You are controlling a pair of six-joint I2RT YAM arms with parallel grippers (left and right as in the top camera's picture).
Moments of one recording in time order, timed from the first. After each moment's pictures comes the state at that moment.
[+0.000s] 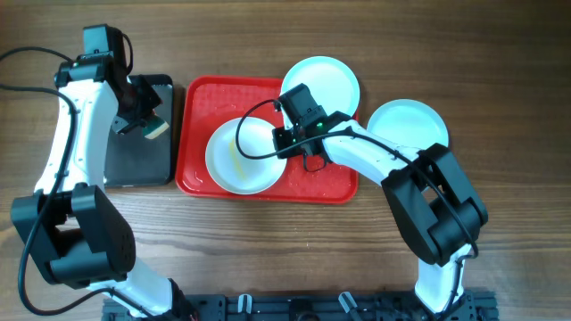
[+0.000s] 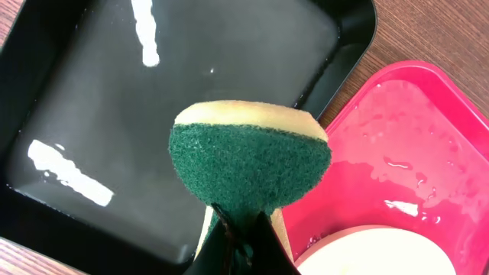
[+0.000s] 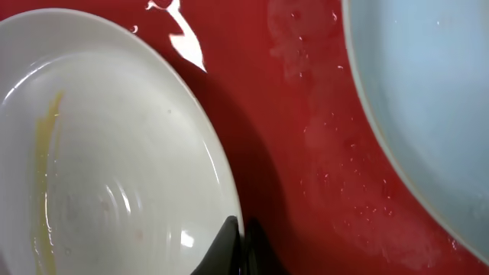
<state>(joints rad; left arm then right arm) 0.14 1.81 1.51 -1.01 -0.02 -0.48 0.61 2.02 1.25 -0.34 -0.15 0.35</state>
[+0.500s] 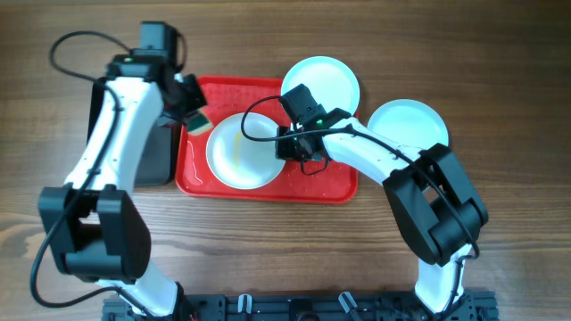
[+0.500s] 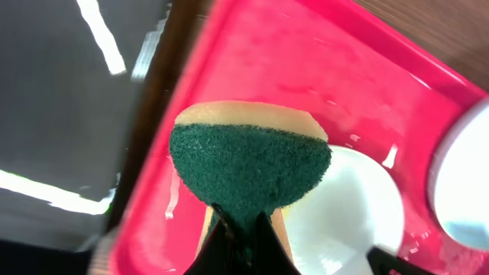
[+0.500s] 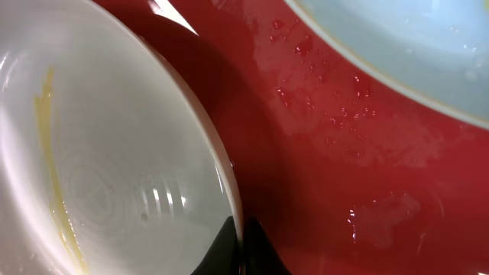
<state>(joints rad) -0.09 1.81 1.51 -0.99 0.04 -0.48 0.61 2.02 1.28 -0.47 -0.20 0.67</state>
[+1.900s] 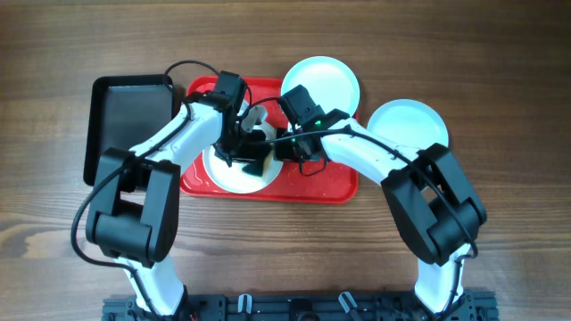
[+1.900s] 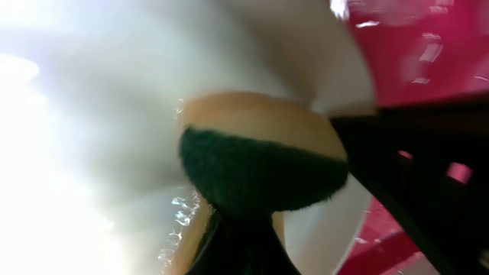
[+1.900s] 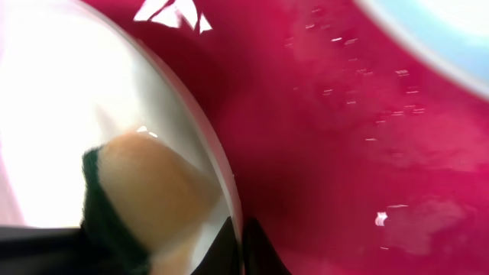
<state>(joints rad) -0.30 1.94 1.24 -0.80 0.32 -0.11 0.61 2.03 1.28 -0.45 -0.22 0.64</state>
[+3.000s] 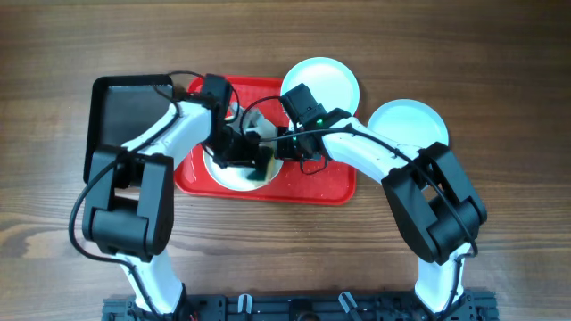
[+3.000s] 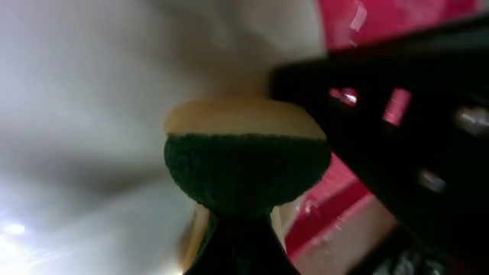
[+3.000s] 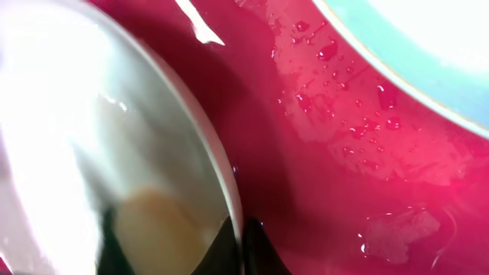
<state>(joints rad) -0.24 1.96 1.22 -0.85 0.61 -0.02 0.60 2.03 1.28 -0.44 -0.23 0.64</state>
